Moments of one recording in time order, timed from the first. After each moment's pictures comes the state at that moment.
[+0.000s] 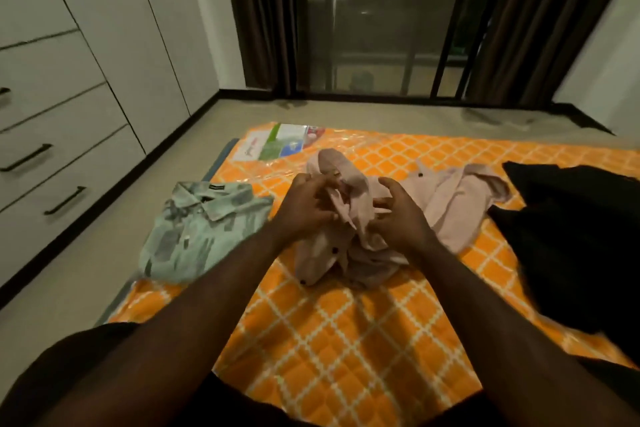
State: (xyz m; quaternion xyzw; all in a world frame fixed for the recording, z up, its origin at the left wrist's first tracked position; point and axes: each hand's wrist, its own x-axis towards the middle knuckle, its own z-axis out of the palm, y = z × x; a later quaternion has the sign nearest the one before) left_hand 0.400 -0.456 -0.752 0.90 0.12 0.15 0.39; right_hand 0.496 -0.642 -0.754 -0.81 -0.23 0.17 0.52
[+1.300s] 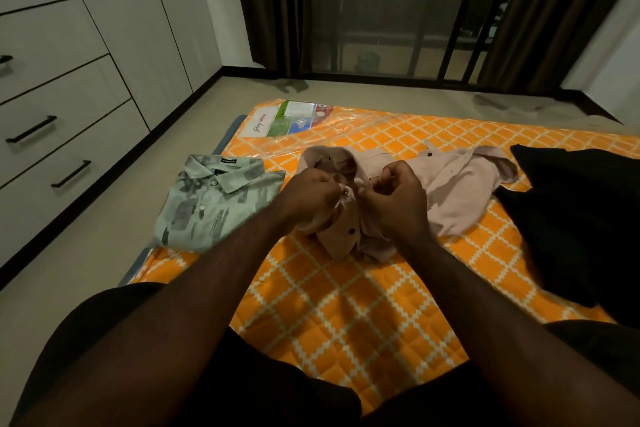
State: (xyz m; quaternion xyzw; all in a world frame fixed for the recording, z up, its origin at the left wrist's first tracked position) left_hand 0.354 -0.474 -0.722 0.83 0.22 0.08 0.50; right_hand 0.441 -0.624 -0.753 -0.77 -0.26 -0.03 0.58
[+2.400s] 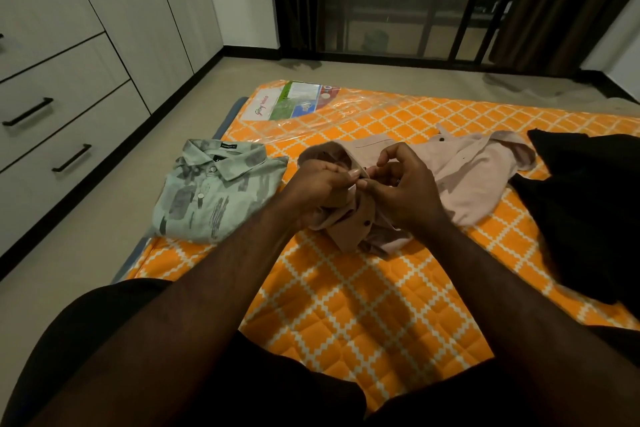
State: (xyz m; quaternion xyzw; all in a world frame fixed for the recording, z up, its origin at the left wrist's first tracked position) left_hand 0.371 -0.474 -0.746 0.69 0.24 0.09 0.67; right_hand 0.461 -0.625 -0.755 -0.76 -0.36 0.04 0.54
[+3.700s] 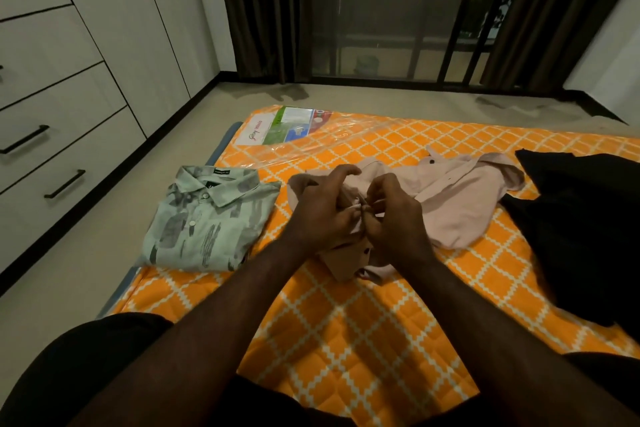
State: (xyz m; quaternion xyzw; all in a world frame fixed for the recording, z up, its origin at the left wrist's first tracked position) left_hand 0.379 -0.486 -0.755 0.89 0.05 0.24 0.40; right_hand 0.459 -0.625 -0.771 -0.78 -0.41 -0.11 0.46
